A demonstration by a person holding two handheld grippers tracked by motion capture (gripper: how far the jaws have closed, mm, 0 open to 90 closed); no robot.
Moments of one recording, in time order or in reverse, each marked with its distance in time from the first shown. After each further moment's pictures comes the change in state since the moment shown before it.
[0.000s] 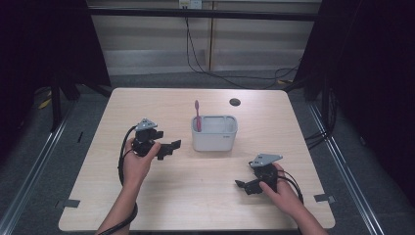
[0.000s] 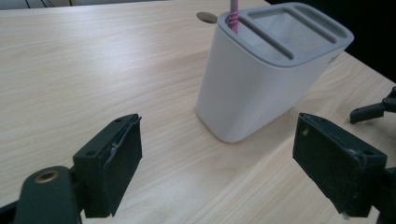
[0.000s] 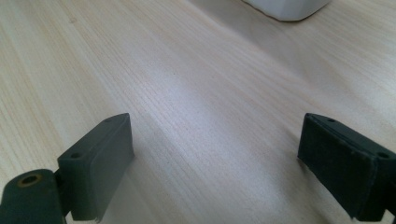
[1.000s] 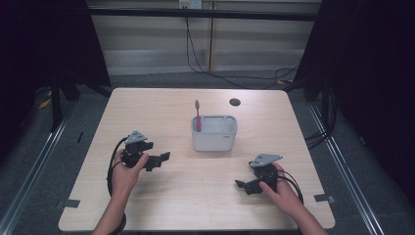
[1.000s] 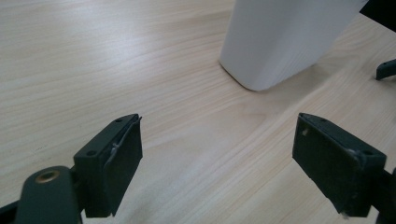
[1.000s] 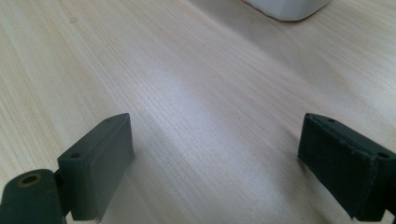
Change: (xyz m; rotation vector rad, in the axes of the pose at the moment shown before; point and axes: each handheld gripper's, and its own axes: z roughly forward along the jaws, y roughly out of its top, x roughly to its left) left arm 0.023 -0.042 -0.014 0.041 0.016 0.014; right arm 0.000 0.000 0.000 0.000 0.000 0.000
